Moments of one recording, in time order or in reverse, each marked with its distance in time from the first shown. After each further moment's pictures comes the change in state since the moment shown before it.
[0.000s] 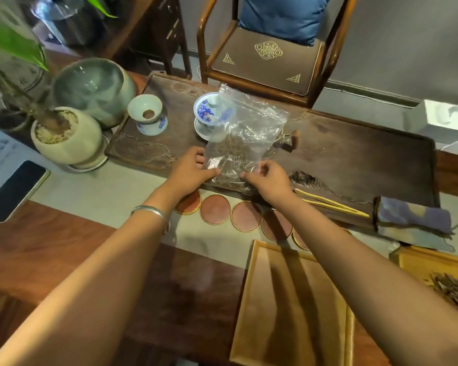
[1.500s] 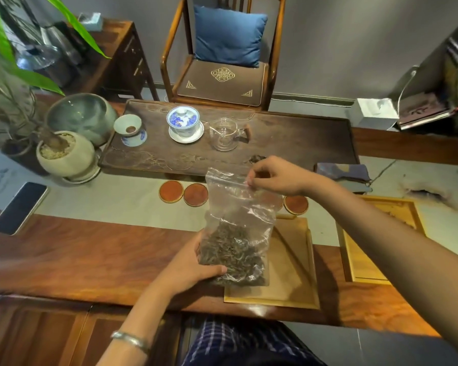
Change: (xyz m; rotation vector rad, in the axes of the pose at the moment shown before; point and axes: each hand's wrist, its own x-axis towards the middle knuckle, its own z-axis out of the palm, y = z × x) left_hand -0.251 -0.013 0.027 -0.150 -0.468 0.028; right_hand -0.155 -0.051 -0.123 -0.424 -0.414 -0.400
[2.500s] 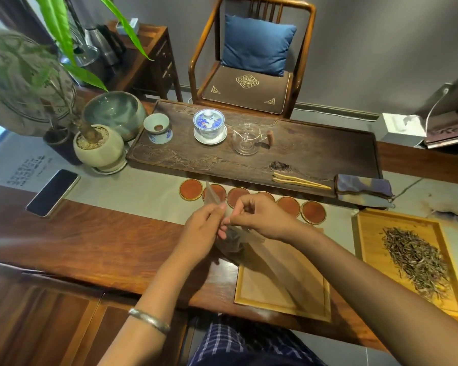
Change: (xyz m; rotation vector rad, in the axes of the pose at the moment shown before) left_hand 0.007 0.054 -0.013 -0.089 0.347 0.116; right_hand -0.006 -0.049 0.087 0.532 0.019 0.007
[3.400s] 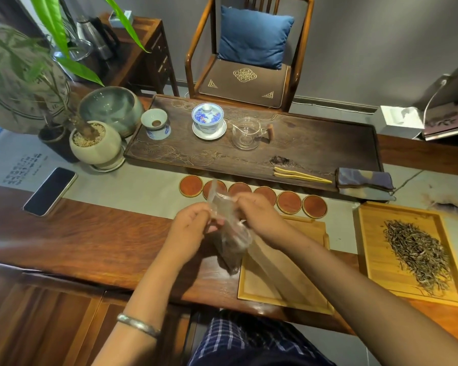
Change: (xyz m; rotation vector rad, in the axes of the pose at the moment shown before) left_hand -0.008 0.001 -0.022 -0.068 0.066 -0.058; right_hand 0.003 0.002 0.026 0.150 0.223 0.097
